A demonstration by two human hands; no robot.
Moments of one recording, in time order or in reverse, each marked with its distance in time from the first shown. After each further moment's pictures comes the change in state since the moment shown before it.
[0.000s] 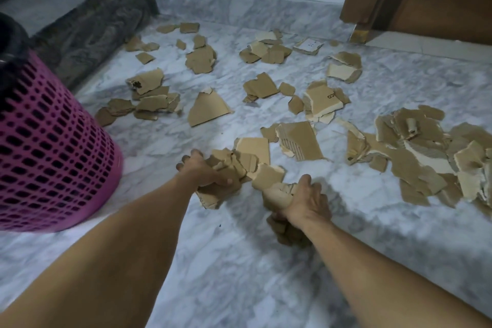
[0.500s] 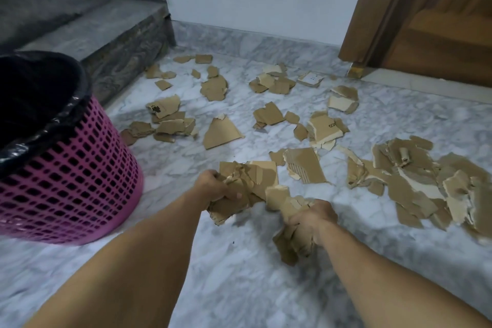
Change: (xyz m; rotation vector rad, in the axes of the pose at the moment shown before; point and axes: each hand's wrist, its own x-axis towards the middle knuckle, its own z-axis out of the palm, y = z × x) left_hand -0.038 0.001 -0.036 -0.395 -0.159 0.065; right_hand -0.017 -0.009 -0.035 0.532 -0.087 0.171
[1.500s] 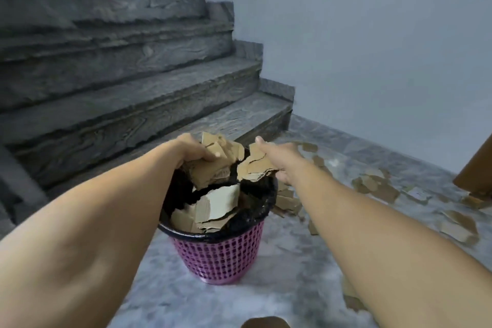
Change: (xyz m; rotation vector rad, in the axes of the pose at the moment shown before) left_hand -0.160 0.013 -0.431 -0.024 0.462 0.026; right_hand -0.266 -0.382 0.134 0.332 -0.482 -0.546
